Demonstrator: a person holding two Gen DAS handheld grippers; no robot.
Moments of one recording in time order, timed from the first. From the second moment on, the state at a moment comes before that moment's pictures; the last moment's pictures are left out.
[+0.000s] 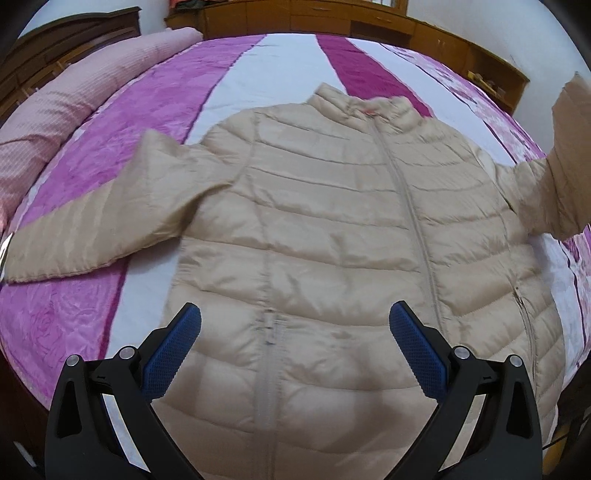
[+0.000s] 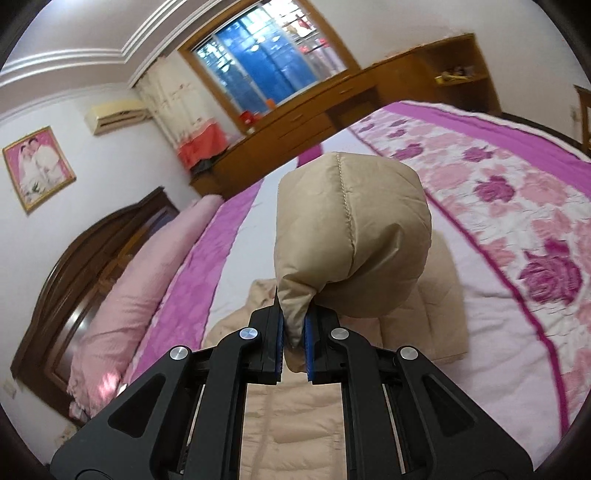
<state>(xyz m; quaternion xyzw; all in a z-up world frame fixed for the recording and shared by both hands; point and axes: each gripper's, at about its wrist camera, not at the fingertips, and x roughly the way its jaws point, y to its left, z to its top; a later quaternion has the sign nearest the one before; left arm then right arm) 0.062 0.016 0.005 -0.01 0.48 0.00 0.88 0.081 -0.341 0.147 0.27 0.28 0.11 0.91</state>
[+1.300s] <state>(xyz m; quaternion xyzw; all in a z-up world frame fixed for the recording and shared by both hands) 0.063 0.078 0.007 -0.03 0.45 0.03 0.89 0.142 -0.160 0.017 0.22 0.43 0.19 0.86</state>
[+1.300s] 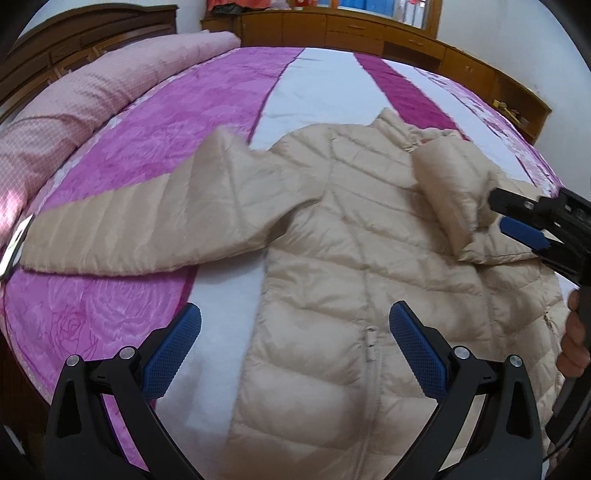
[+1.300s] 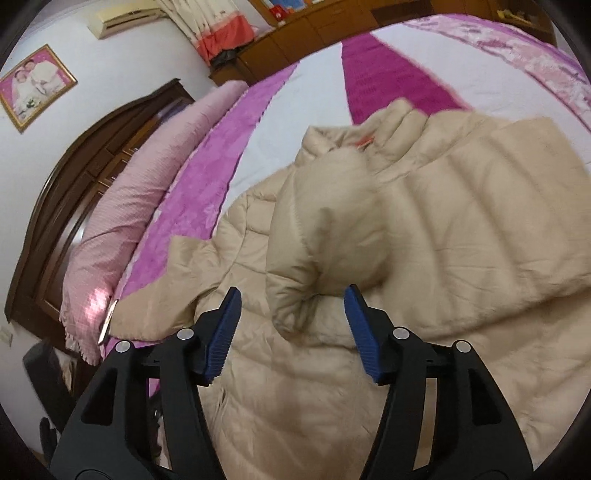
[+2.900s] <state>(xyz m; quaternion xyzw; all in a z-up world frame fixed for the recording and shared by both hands) 0.184 -0.037 0.047 -0.01 0.38 -0.10 0.92 0.103 -0.345 0.007 0.27 0.41 -0.01 0.87</state>
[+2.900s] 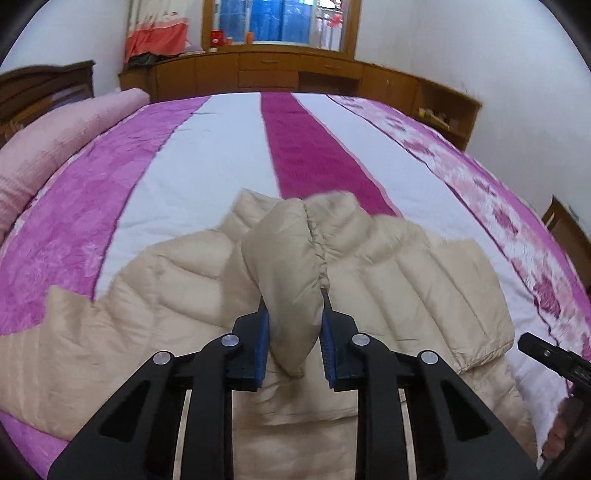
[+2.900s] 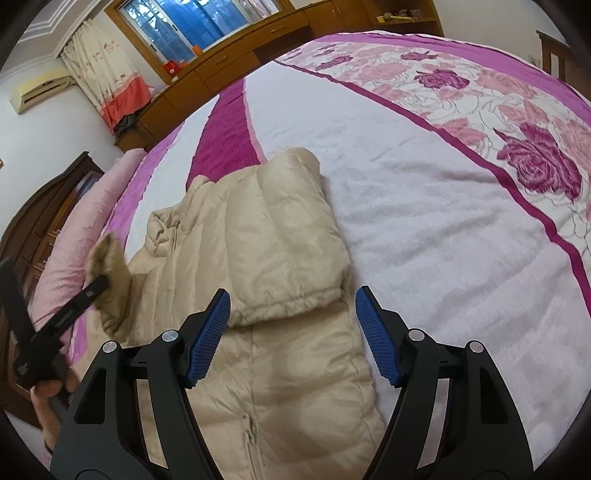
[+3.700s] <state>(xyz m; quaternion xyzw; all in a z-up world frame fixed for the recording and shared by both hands) 0.176 0.033 0.023 -0.04 0.39 -0.07 0.92 0.149 -0.309 -0.009 0.17 0.44 0.01 0.88</state>
